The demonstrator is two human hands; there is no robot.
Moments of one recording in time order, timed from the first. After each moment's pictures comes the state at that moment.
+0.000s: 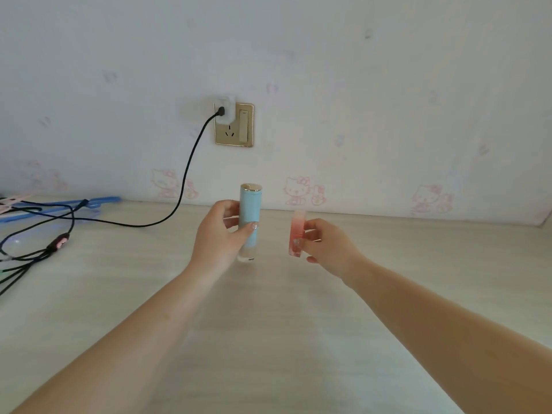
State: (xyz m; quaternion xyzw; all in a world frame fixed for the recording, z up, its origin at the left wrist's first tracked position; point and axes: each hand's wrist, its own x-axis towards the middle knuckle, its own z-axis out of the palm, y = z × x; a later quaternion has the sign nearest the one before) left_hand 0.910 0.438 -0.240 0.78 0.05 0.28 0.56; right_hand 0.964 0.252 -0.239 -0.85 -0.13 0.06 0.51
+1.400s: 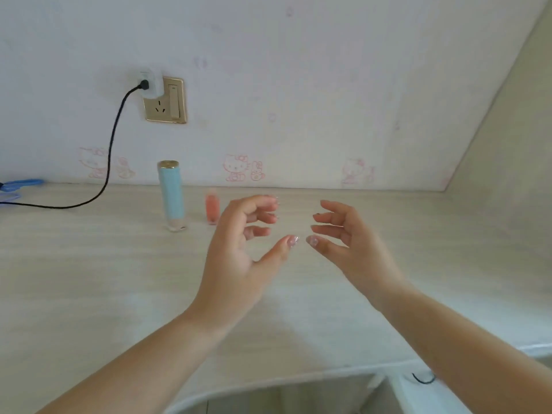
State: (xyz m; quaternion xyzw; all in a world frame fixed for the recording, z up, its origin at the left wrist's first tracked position) left_hand 0.813 0.292 -0.228 0.69 -0.19 0.34 0.61; right_hand 0.852 0.124 -0.219 -0.78 -0.17 -0.08 0.59
